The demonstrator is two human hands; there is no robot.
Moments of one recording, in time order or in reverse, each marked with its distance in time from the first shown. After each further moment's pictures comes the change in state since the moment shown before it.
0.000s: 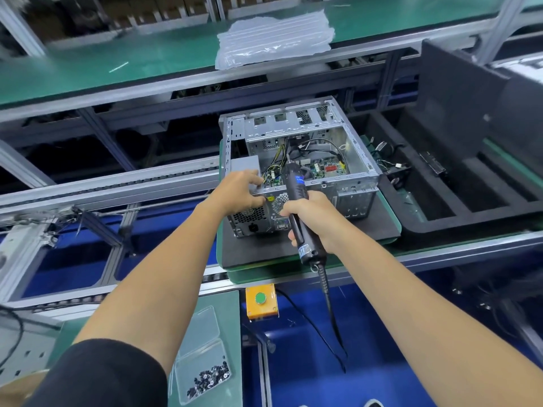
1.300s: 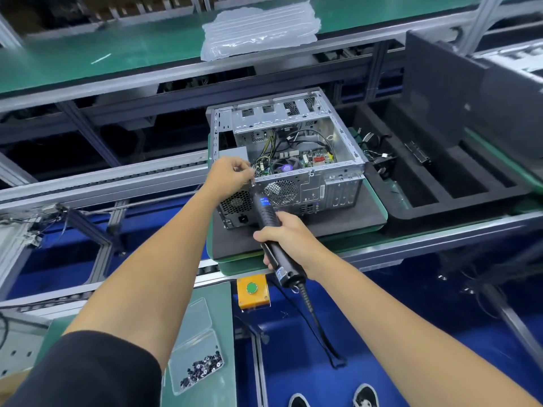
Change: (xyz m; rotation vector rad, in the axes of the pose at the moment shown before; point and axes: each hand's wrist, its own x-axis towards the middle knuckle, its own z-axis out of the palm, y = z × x) left_hand 0.000 0.014 0.005 -0.510 0.156 -0.176; right_hand -0.026 0.052 0.019 0.076 -0.192 -0.038
